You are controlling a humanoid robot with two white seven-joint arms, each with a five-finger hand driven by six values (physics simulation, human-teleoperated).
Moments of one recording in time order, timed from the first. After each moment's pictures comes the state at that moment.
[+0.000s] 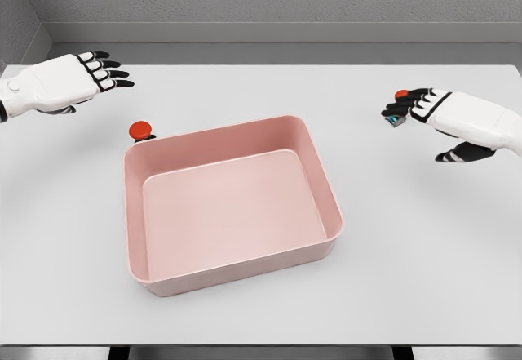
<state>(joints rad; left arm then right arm) -1.03 0.89 -1.20 -1.02 -0.83 -0.61 0.29 -0.44 -1.00 0.47 -1.52 0.29 -0.61 0.31</state>
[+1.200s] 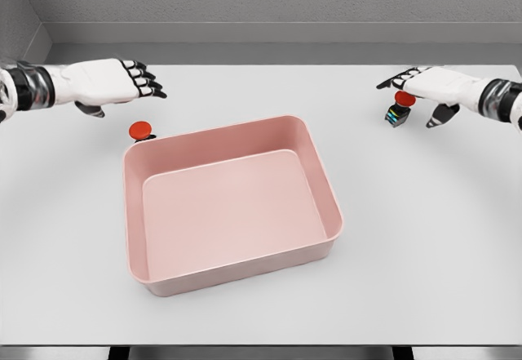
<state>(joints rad) -1.18 0.76 -1.35 -1.02 -0.68 -0.61 -0.04 -0.87 -0.60 0.62 -0.83 0.68 -0.61 0.41</state>
